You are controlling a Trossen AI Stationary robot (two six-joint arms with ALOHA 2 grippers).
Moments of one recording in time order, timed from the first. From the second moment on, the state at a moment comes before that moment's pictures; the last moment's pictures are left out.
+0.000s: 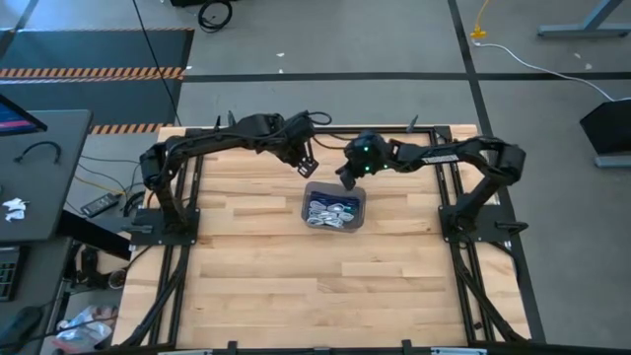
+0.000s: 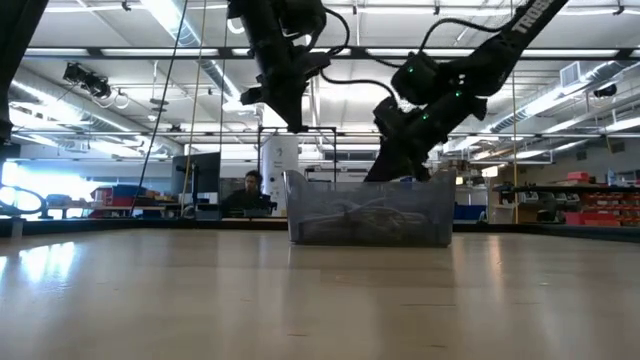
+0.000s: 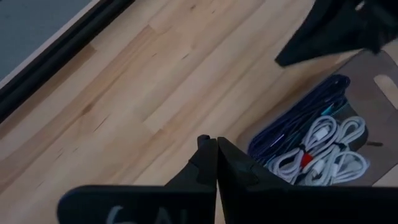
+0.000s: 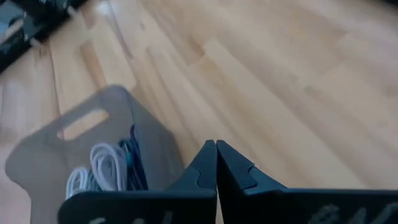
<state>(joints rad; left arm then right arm) 0.35 1.80 1.66 -0.95 -0.13 -0.40 -0.47 1.60 0.82 0.08 -0.23 0.32</state>
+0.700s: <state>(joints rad) 0.35 1.80 1.66 -0.95 -0.10 -0.41 -0.39 1.73 0.83 0.28 -0.43 0.32</state>
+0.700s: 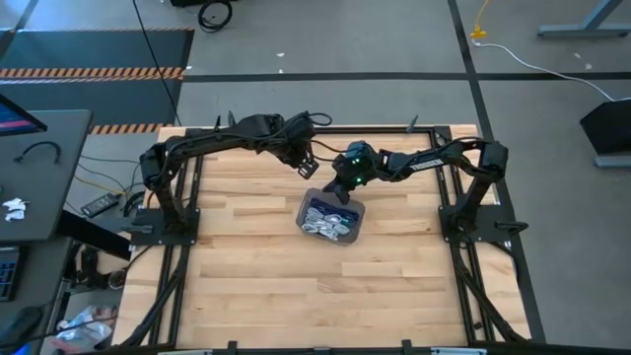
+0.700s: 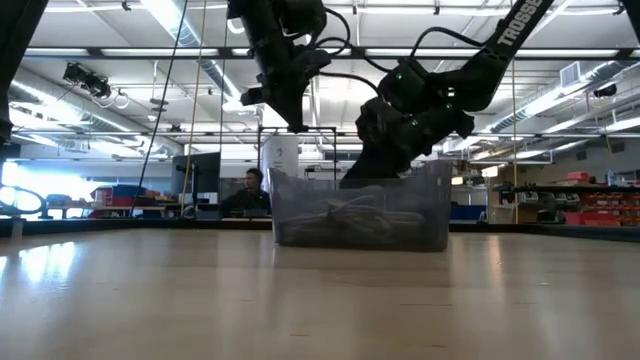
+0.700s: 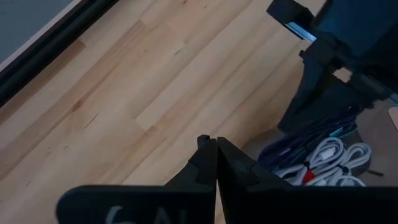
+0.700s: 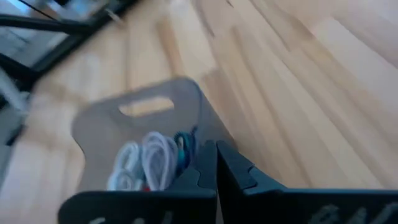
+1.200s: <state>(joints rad) 0.35 1.80 1.66 -1.16 -0.14 -0.40 -0.39 1.65 0.83 0.23 -0.44 0.34</state>
